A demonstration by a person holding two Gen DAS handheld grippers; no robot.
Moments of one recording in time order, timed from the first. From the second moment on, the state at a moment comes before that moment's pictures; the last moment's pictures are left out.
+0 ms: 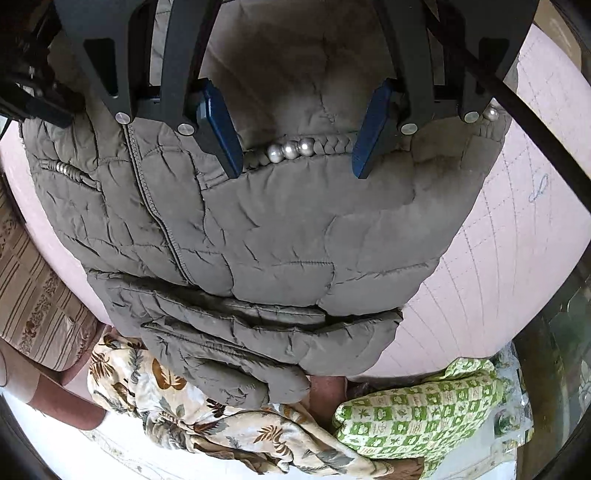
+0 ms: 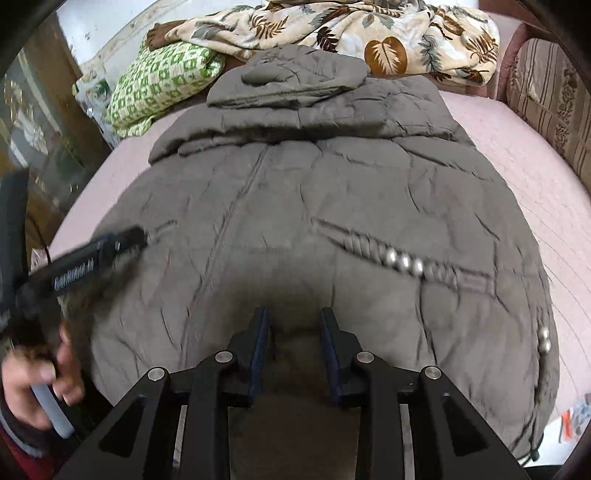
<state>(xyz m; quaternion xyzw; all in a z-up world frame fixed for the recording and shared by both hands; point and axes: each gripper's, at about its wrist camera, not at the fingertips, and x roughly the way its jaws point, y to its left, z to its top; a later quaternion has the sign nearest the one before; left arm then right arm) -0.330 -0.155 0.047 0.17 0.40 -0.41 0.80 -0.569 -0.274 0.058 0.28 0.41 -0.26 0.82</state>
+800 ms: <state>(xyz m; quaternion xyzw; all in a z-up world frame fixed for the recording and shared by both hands) -0.375 -0.101 0.032 0.22 0.35 -0.39 0.82 -0.627 -0.252 0.055 0.26 0.35 -0.24 0.87</state>
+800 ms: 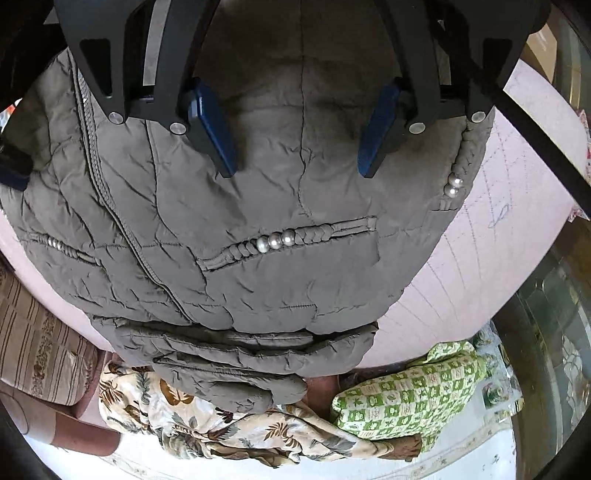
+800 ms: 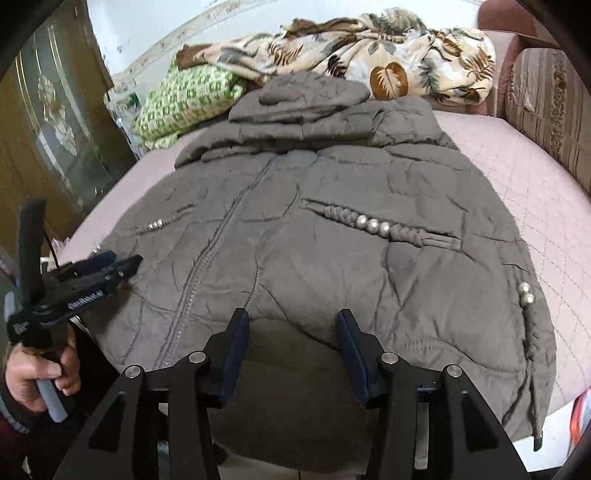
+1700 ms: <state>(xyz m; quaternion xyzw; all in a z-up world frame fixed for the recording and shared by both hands) -0.375 -0.075 0.006 0.20 0.32 -0.37 0.85 -0.610 -0.241 0.025 0.23 0.37 -0.22 0.87</state>
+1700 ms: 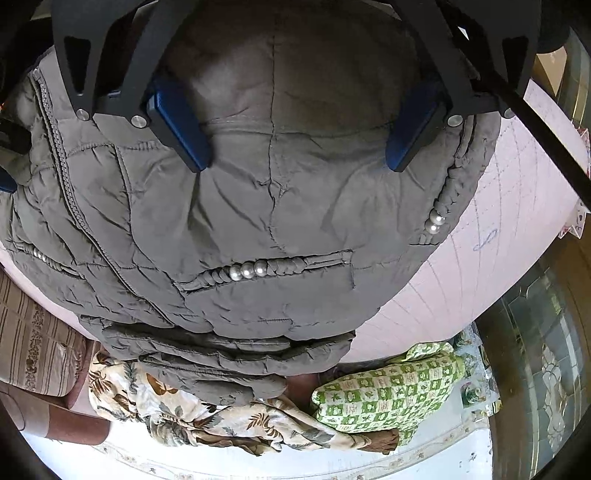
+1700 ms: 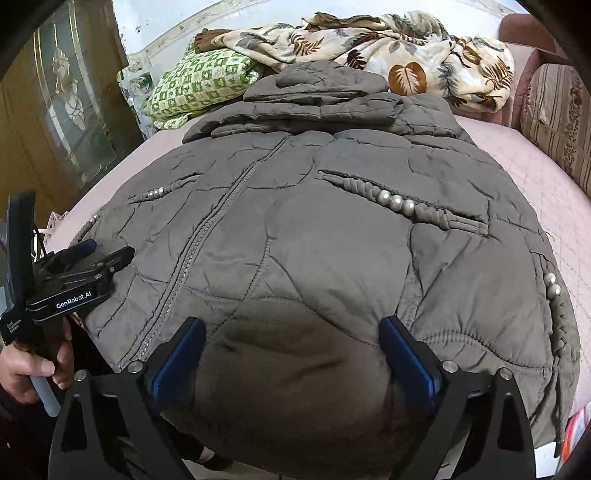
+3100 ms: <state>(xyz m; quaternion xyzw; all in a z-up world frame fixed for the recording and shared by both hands) -0.273 0.059 0.018 -0.06 0.50 -0.31 0.81 -0.791 -0.330 0.037 0.50 0.15 -0.37 0.77</state>
